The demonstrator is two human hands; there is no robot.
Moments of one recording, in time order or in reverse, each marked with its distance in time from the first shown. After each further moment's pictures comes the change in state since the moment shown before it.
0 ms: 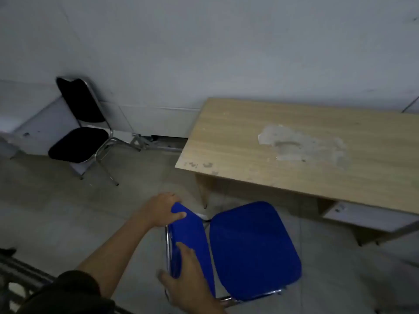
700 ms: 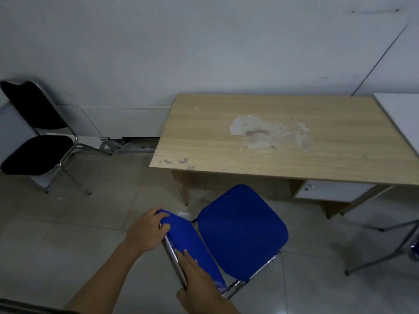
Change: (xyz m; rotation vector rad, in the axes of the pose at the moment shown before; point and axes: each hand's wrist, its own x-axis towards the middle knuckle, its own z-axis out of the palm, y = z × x) left_hand -0.017 0.012 0.075 -0.059 0.168 -0.051; right_hand -0.027 0.044 -0.035 -0.289 -0.128 0.103
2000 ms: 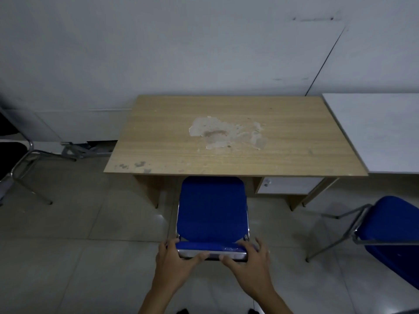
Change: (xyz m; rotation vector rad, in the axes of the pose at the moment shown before) left_hand -0.066 0.230 0.103 -0.577 -0.022 -0.318; right_hand -0.111 0.198 -0.139 0.259 0.682 0.298
